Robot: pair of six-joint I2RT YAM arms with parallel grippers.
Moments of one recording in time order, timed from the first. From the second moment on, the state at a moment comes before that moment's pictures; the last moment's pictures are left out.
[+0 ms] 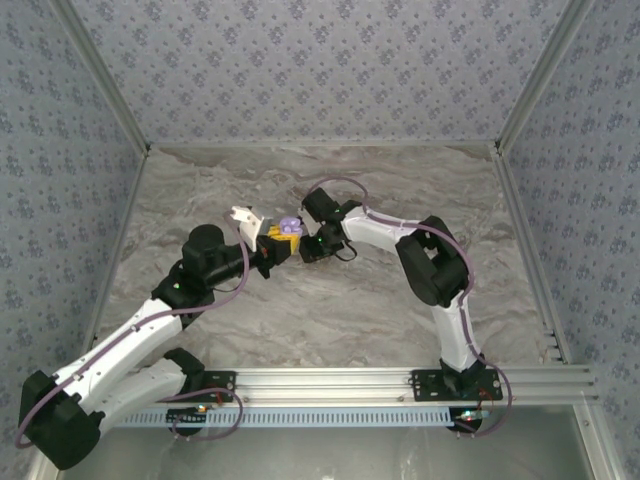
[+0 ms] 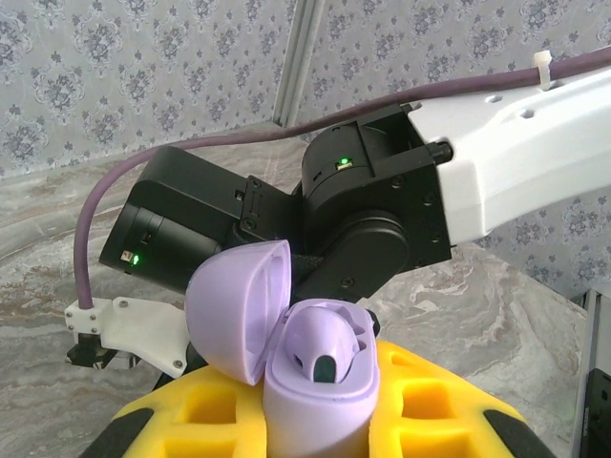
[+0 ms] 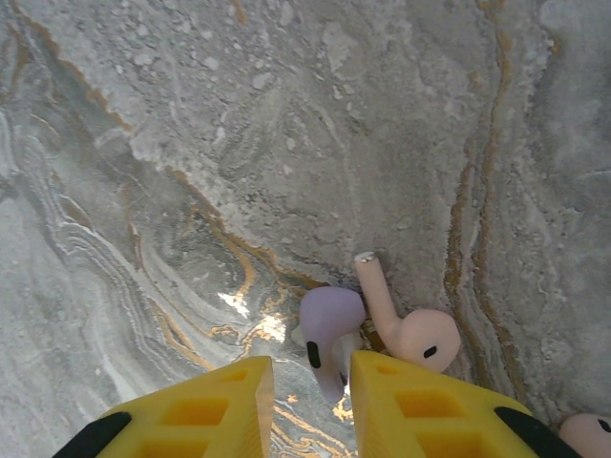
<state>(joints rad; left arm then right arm) -0.63 0.89 0.64 0.08 0.35 -0.22 0.71 2.10 1.52 -0.61 -0.23 0.23</state>
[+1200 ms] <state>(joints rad) -0.63 0.88 0.63 0.07 0.34 -0.22 0.70 1.88 1.32 -0.53 -0.20 0.24</state>
